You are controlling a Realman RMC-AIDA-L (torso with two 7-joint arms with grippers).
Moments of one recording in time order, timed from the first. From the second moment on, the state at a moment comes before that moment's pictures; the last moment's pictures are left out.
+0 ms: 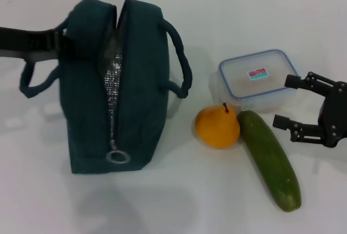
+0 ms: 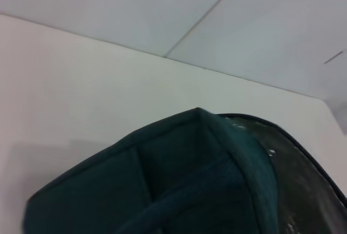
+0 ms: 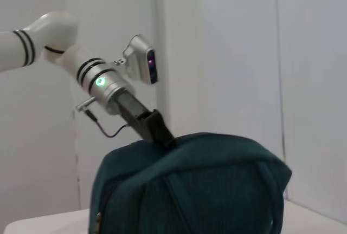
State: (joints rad) left arm -0.49 -2.08 0.66 1.35 2.25 1.76 -2.62; right arm 0.43 2.00 -0.87 -0.47 -1.62 -1.68 0.94
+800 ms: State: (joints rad) left arm -0.49 -2.09 0.72 1.20 2.15 1.62 -2.66; right arm 0.41 1.97 -0.76 -0.46 -1.62 -1.55 1.01
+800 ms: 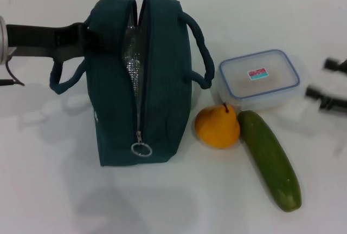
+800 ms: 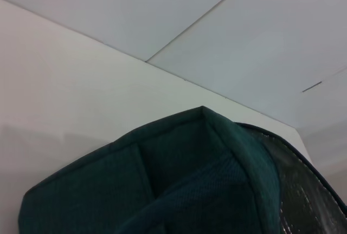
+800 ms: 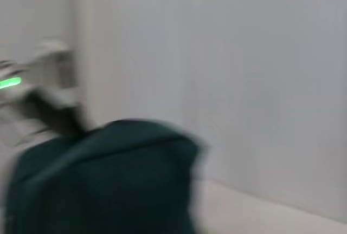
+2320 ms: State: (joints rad) left arm -0.55 -2.08 0.73 1.18 2.15 1.61 -2.66; right arm 0.65 2.00 -0.68 -0.20 -1.65 -1.08 1.60
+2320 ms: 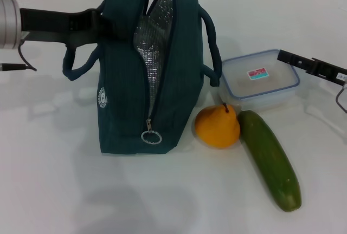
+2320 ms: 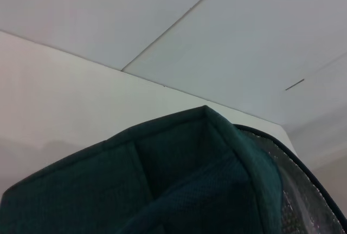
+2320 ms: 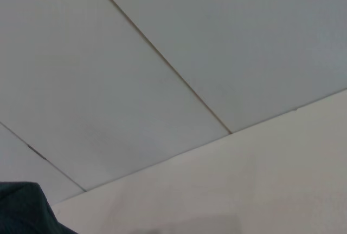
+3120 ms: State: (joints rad) left arm -0.56 -2.08 0.73 1.18 2.15 1.61 -2.66; right arm 0.62 1.99 -0.68 -0.18 -1.65 -1.22 1.67
